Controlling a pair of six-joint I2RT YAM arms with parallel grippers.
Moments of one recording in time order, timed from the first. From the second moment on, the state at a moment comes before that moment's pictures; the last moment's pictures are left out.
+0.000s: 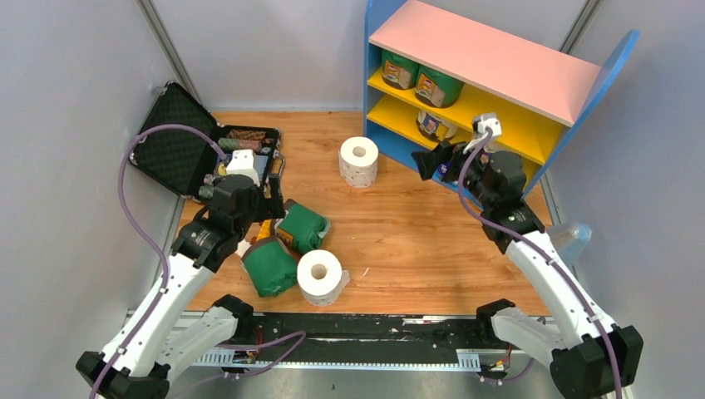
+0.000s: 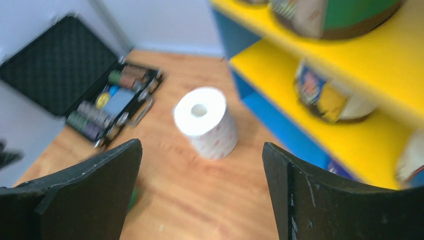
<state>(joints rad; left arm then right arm) -0.45 0.80 0.92 -0.65 -0.37 -0.32 0.32 1.03 0.92 0.09 -0.11 0.29</state>
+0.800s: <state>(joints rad) -0.33 1.18 0.80 -0.47 -0.20 -0.59 0.62 1.19 0.60 0.26 -0.53 0.44</state>
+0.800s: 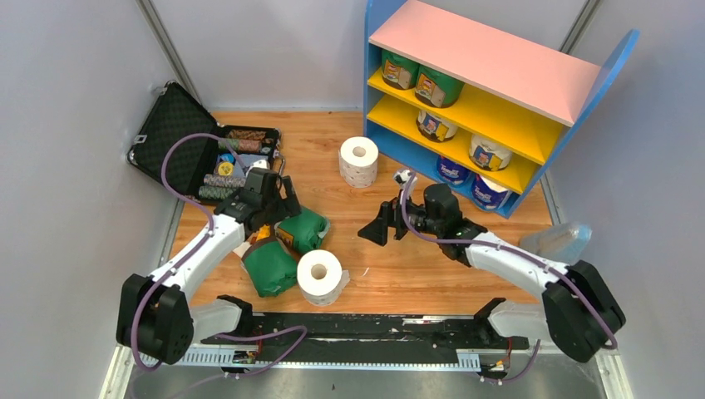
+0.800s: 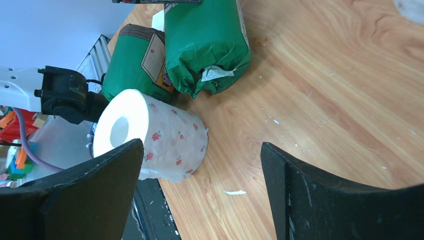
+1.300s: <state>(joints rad) -0.36 1.23 0.68 -0.26 0.17 -0.78 0.65 1.39 0.59 0.47 -0.52 0.57</state>
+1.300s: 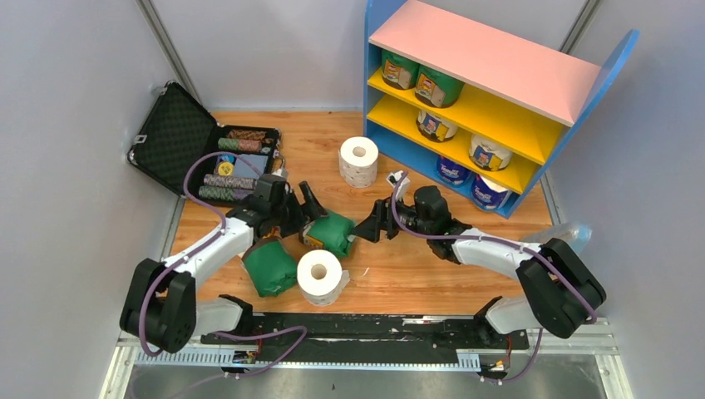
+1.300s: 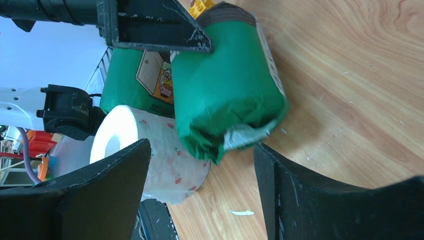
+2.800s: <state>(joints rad) -0.53 1.34 0.68 -0.04 0.25 -1.00 0.67 1.41 0.27 0.79 -0.38 0.78</state>
